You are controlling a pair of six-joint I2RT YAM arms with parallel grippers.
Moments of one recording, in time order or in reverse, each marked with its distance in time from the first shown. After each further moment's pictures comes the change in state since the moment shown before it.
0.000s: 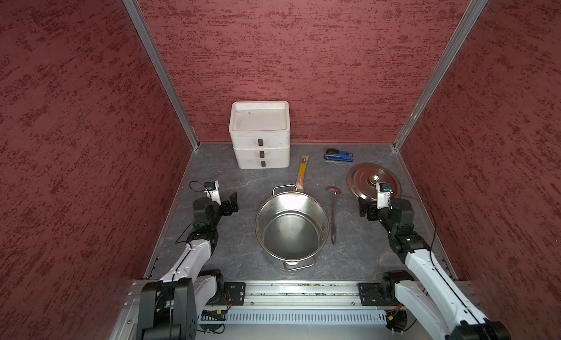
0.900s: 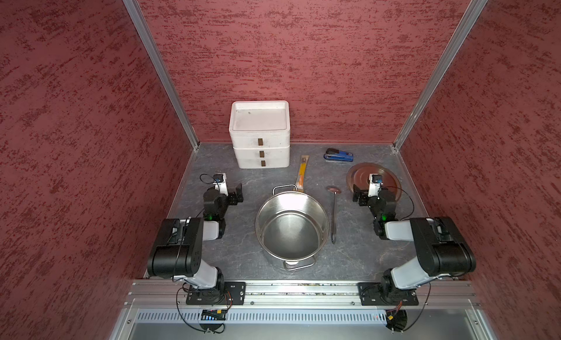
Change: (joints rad) left arm -0.062 0.437 0.073 0.433 -0.077 0.030; right arm -0.053 0.727 0.042 0.827 0.000 0.019
